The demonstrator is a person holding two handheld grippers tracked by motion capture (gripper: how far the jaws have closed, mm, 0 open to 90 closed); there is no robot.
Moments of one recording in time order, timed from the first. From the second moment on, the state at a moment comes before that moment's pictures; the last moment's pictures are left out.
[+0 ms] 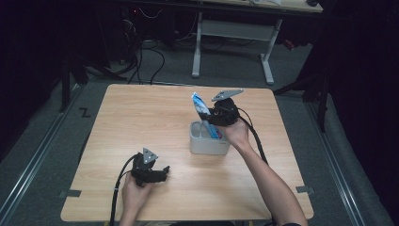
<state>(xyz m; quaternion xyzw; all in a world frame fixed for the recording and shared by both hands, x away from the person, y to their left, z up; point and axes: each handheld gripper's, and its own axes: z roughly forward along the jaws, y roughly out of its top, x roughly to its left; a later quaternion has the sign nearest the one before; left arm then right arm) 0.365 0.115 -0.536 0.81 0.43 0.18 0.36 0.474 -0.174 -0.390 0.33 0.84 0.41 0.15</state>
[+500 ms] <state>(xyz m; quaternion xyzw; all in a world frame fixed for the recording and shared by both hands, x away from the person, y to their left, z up) 0.365 0.115 -0.537 0.81 0.43 0.18 0.36 0.471 -0.180 -0.399 0.34 0.84 0.39 0.16</state>
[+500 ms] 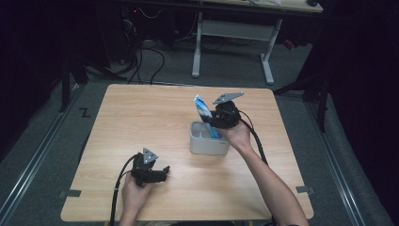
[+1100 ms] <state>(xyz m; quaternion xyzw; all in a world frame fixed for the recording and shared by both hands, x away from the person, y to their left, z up) 0.365 0.115 -0.537 0.81 0.43 0.18 0.36 0.468 -0.183 -0.408 0.34 0.85 0.37 0.16</state>
